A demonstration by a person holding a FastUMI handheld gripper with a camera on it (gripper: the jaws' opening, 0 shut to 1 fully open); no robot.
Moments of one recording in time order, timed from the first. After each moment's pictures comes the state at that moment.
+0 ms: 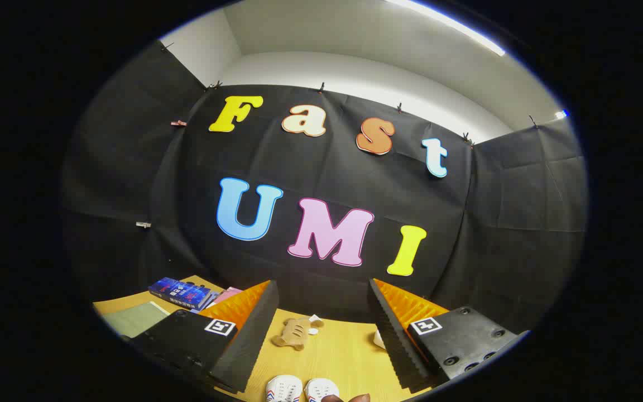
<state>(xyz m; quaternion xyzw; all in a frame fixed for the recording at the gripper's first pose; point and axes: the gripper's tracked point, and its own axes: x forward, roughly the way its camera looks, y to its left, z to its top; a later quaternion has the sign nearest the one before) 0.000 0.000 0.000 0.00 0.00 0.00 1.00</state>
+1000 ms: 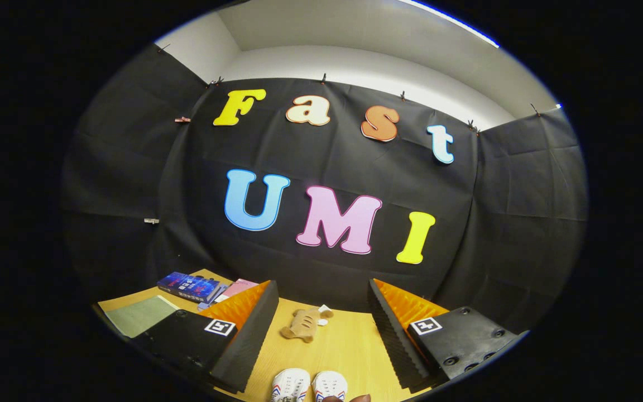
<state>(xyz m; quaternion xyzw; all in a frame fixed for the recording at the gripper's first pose) -0.003 0.008 -0.031 0.01 0.03 0.03 1.00</state>
